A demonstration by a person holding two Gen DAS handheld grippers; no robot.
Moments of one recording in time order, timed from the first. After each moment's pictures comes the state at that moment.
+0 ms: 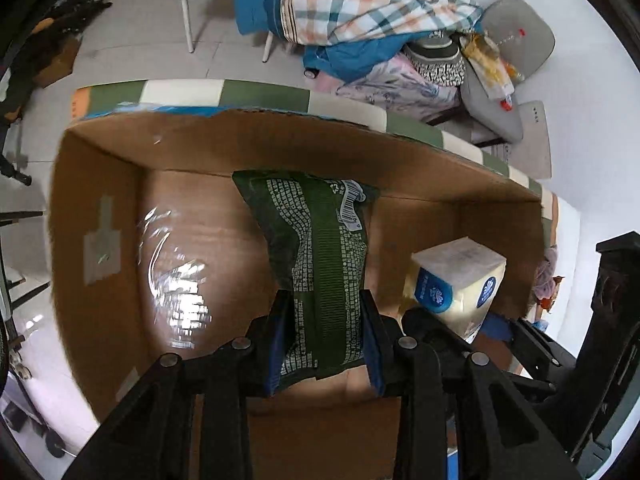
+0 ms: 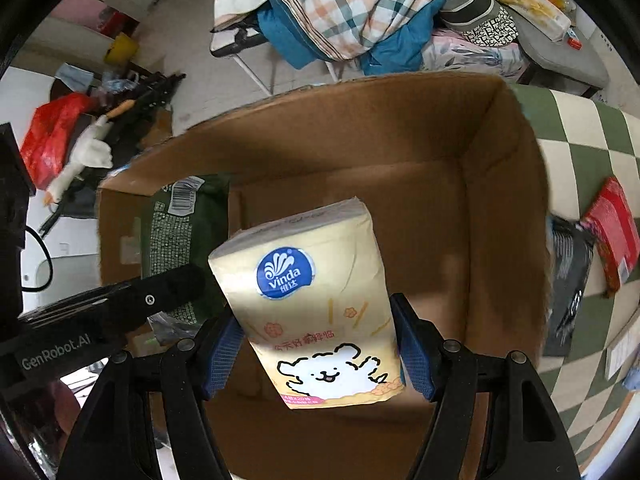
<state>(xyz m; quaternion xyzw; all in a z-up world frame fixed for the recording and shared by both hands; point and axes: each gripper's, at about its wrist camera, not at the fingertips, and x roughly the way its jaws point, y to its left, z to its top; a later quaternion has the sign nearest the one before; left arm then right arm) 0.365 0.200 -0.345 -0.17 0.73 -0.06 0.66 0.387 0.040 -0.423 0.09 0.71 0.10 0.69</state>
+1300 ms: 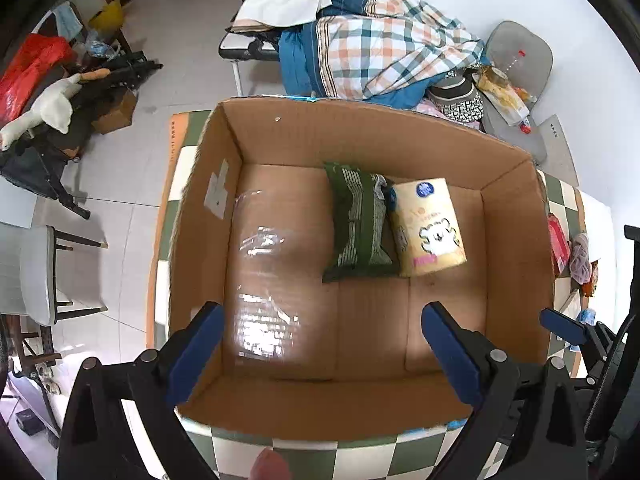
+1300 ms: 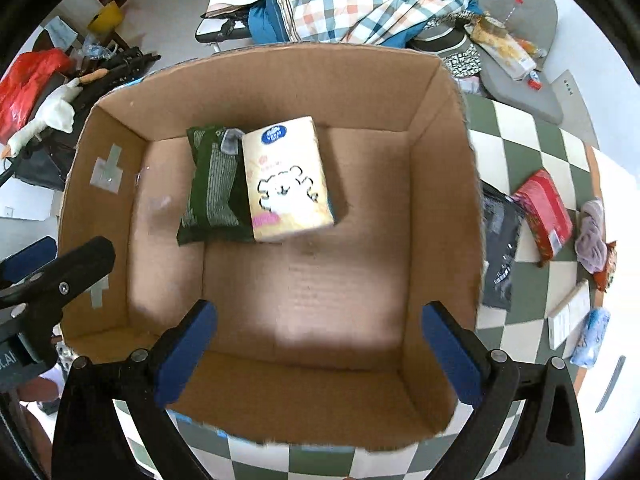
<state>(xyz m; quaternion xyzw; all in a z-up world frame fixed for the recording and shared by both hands) 0.255 0.212 -0.282 -0.09 0.64 0.03 0.76 0.303 0.045 -0.386 -0.03 0.69 0.07 0.72</state>
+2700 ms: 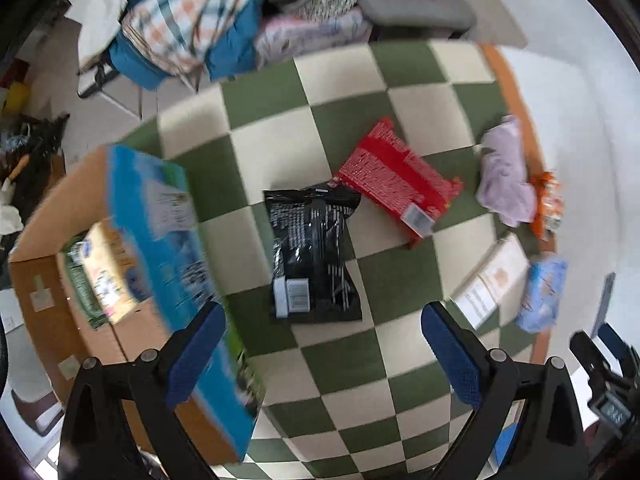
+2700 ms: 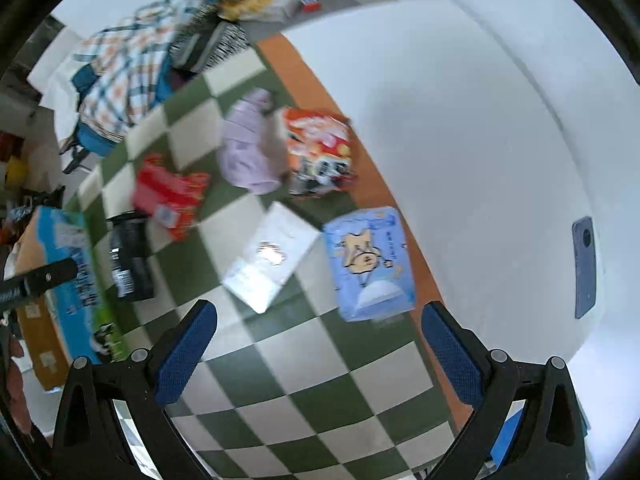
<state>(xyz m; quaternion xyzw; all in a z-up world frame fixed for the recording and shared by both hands) 0.366 -0.137 -0.348 0.06 0.75 -0.07 0.65 0.252 -0.409 -0.370 0.15 0.68 -0.14 0.70</state>
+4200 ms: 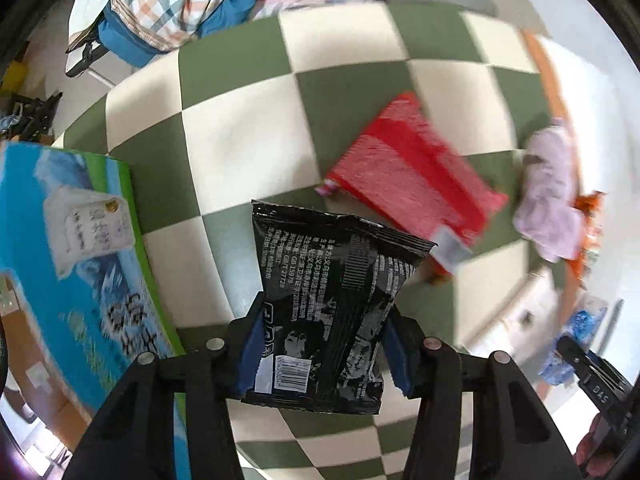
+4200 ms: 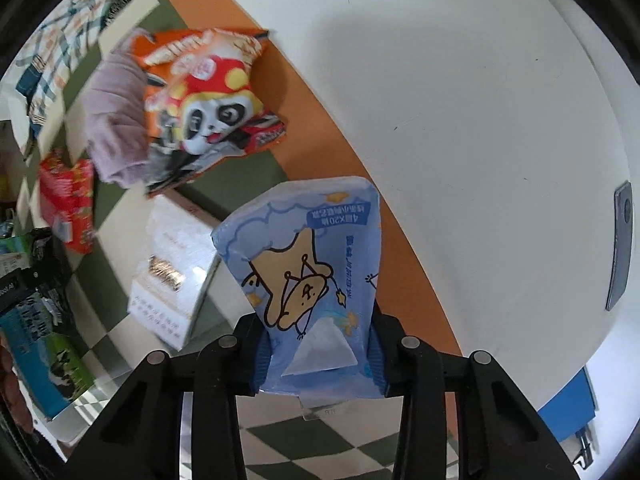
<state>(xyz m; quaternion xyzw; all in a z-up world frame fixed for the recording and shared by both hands) 0.353 -0.157 -0.380 0.03 0.76 -0.08 0.64 0.255 -0.463 -0.471 0.20 0.74 -0.16 0.62</state>
